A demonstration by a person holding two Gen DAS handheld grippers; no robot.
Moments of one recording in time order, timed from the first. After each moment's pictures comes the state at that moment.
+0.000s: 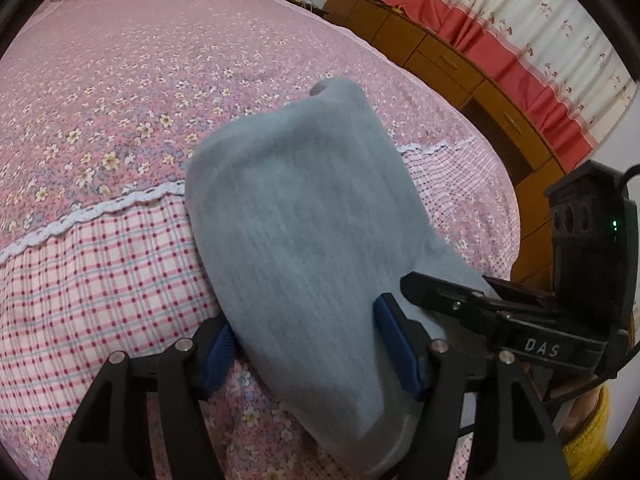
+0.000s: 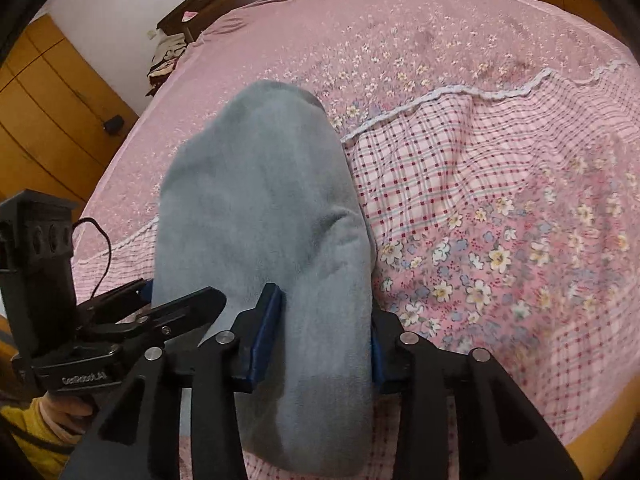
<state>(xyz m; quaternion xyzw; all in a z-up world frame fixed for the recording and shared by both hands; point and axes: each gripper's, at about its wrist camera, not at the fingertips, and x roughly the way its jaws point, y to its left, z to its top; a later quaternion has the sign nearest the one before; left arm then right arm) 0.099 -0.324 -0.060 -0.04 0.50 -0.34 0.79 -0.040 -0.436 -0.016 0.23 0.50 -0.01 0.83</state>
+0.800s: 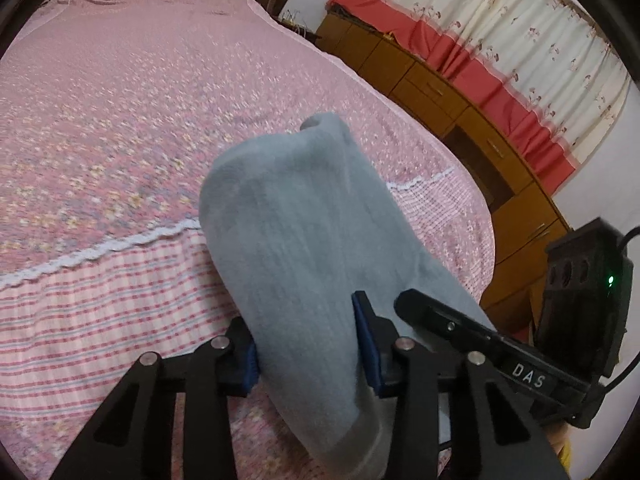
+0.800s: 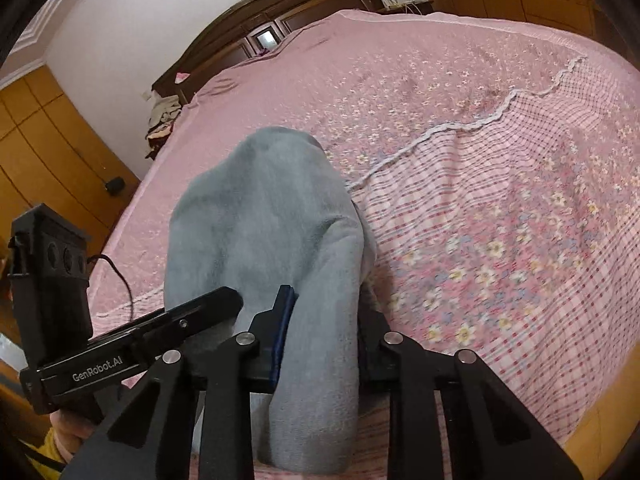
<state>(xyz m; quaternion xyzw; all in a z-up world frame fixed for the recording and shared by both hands) 0.107 -0.290 -0.021 -0.09 0.47 -0.35 0.80 -0.085 -0.414 0.014 0.29 0.40 -0.05 0.87</state>
